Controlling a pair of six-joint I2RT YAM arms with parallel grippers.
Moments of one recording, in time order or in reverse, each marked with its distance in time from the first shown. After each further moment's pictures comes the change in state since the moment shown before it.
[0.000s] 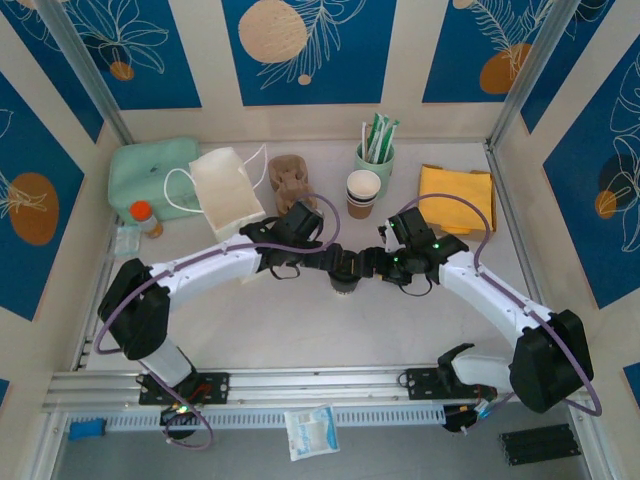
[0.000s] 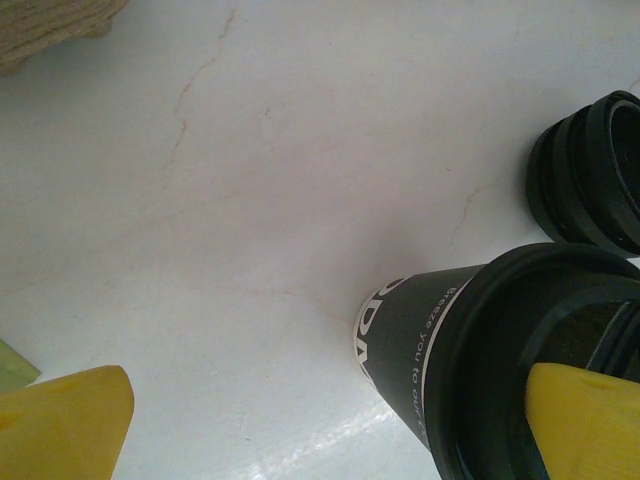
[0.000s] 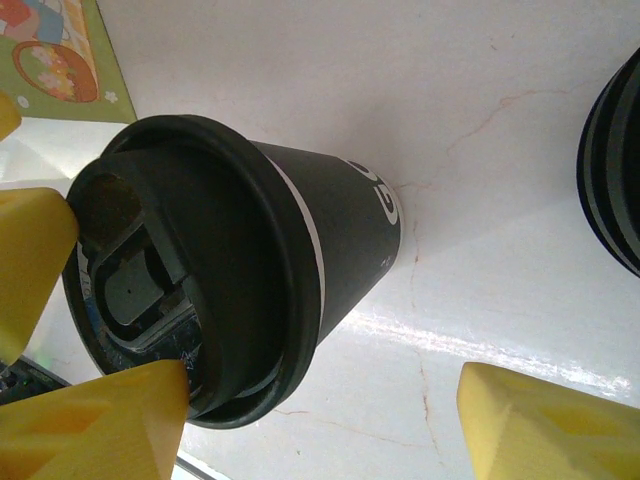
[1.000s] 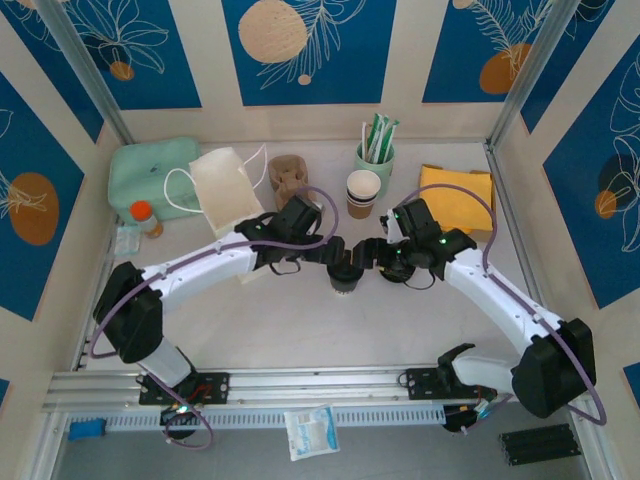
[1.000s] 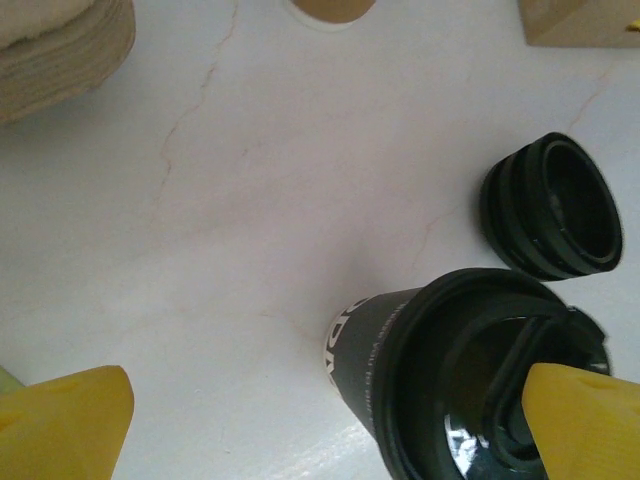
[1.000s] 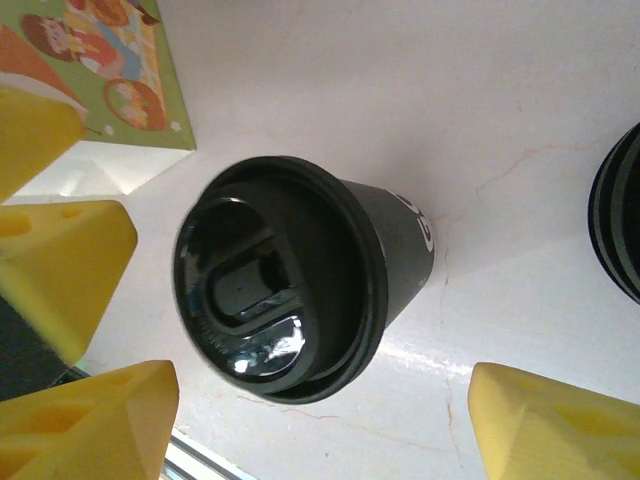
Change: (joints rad) left arm 0.005 -0.032 0.044 -0.008 0.019 0.001; right arm -0.007 -0.038 0.095 -0.058 -0.005 -0.021
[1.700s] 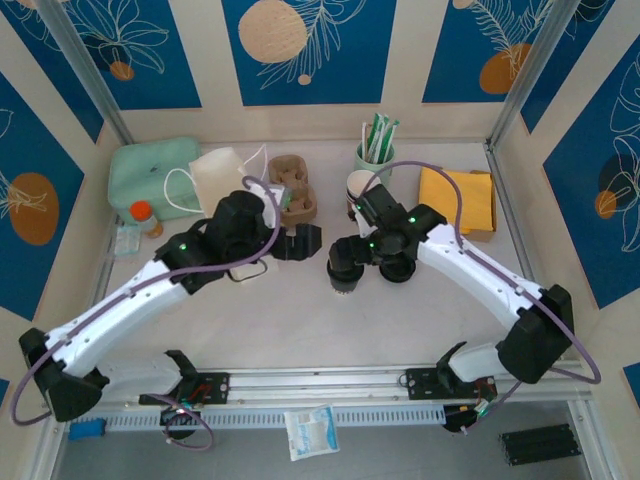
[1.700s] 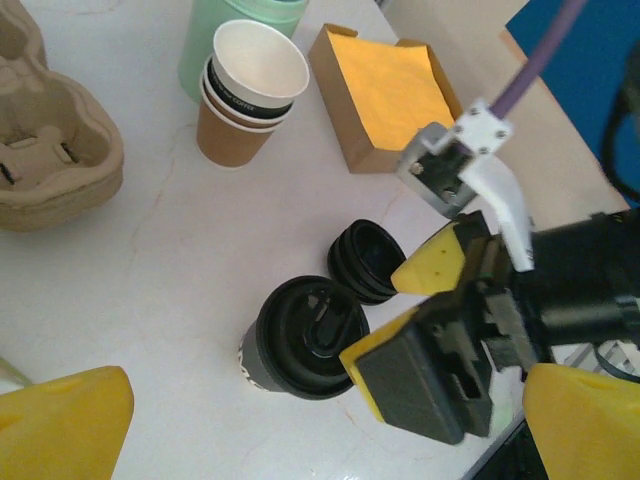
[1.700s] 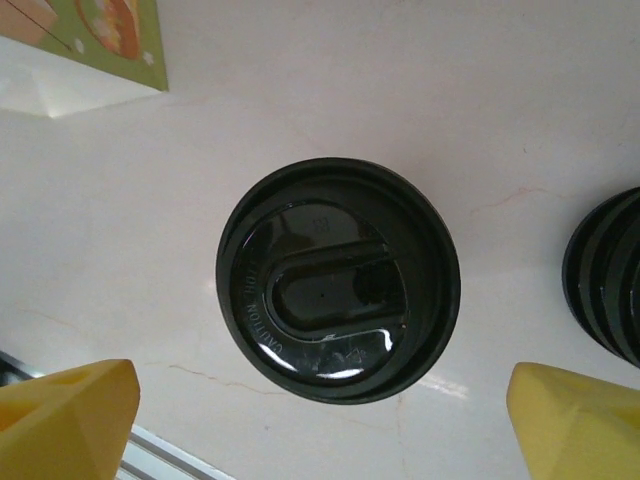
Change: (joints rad) left arm 0.000 -0.462 -0.055 -0.056 0.038 -0.008; right arm 0.214 0.230 0.316 -0.245 0.242 -0.149
